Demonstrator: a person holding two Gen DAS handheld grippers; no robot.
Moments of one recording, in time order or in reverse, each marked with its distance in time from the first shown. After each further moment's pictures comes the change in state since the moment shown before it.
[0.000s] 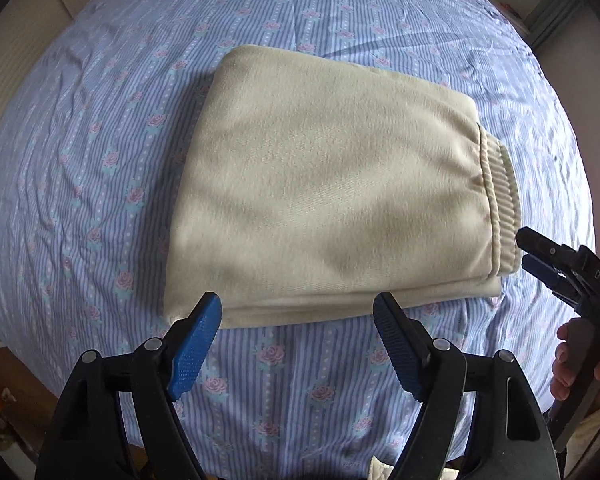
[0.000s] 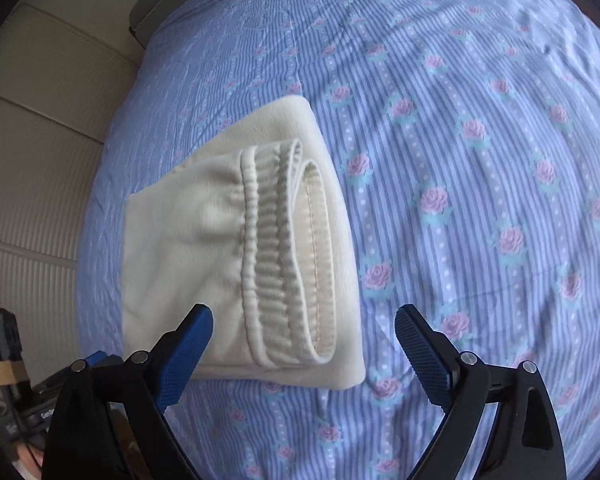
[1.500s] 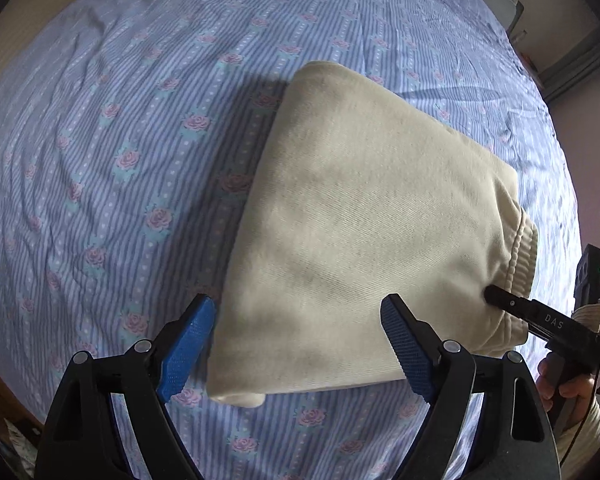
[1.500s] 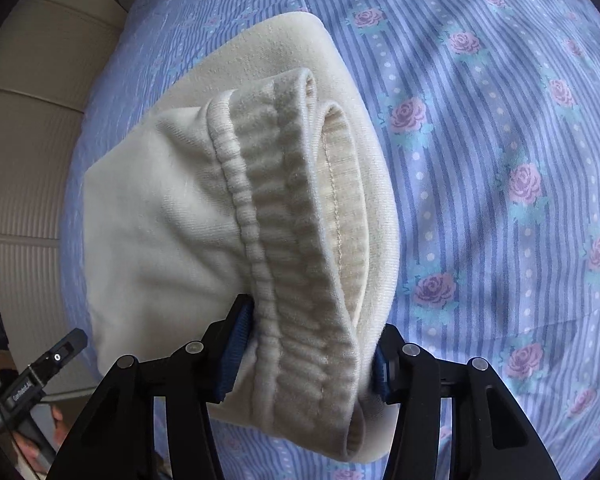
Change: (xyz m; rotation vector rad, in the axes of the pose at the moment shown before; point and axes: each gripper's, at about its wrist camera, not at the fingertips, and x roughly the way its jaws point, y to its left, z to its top) left arm 0.031 0.087 0.035 -0.171 -0.055 -0.127; right arm 0.094 0.018 0.025 -0.029 0.152 -0.060
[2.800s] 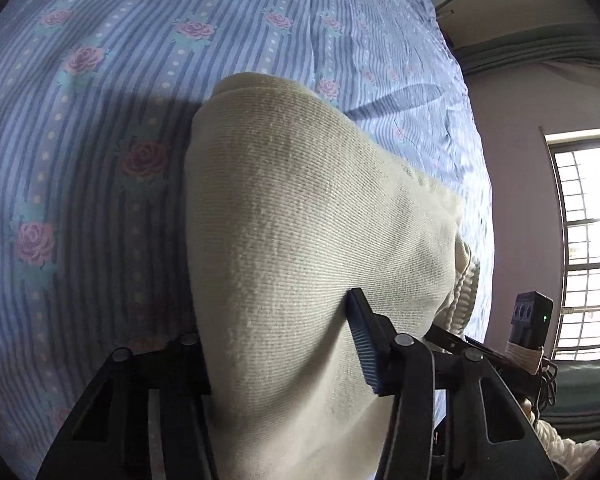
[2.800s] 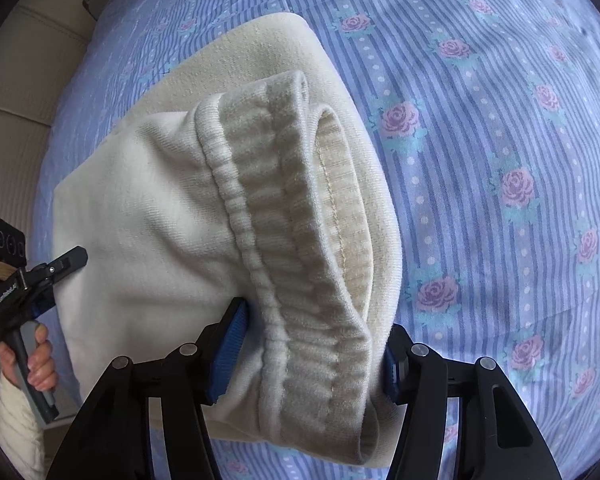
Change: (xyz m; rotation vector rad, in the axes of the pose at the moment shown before) left arm 0.082 0.002 0.107 0.090 0.194 -0.438; right arm 0.028 0.053 -0.002 0.052 -0.032 -0.122
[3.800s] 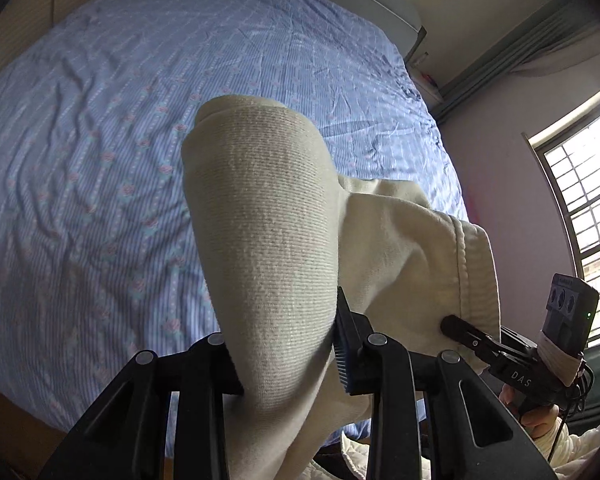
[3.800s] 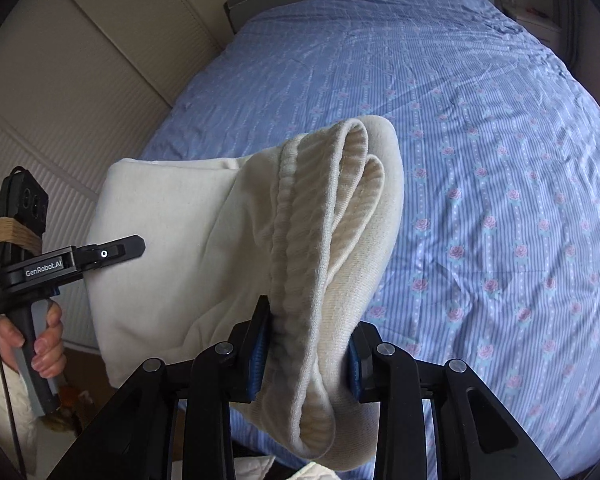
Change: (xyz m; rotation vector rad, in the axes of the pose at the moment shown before) left arm -0.198 -0.115 -0.211 0.075 -0.300 0.152; right arm -0.209 0.084 -0.144 -0.355 -0.236 0.155
